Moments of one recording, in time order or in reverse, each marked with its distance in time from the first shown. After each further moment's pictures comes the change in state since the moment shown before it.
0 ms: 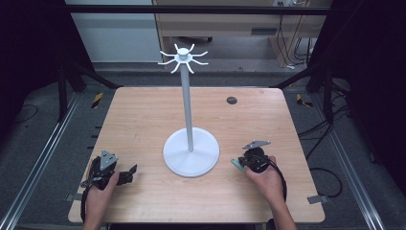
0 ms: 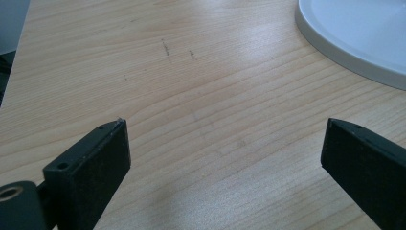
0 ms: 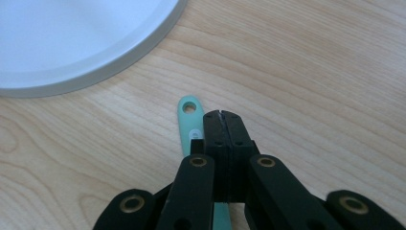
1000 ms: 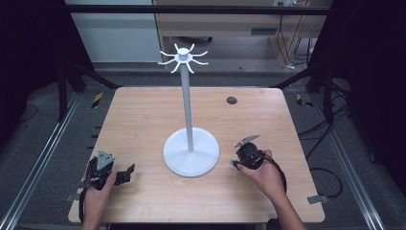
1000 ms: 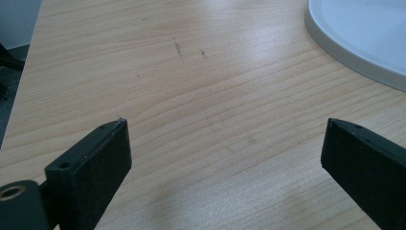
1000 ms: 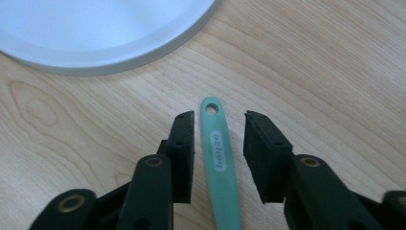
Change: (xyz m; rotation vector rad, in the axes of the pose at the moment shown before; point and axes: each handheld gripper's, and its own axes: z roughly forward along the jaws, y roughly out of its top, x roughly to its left) left arm 0.006 -0.002 -0.003 -0.006 0.023 -0.031; right arm 0.016 0.029 -0.009 0.158 0.017 -0.129
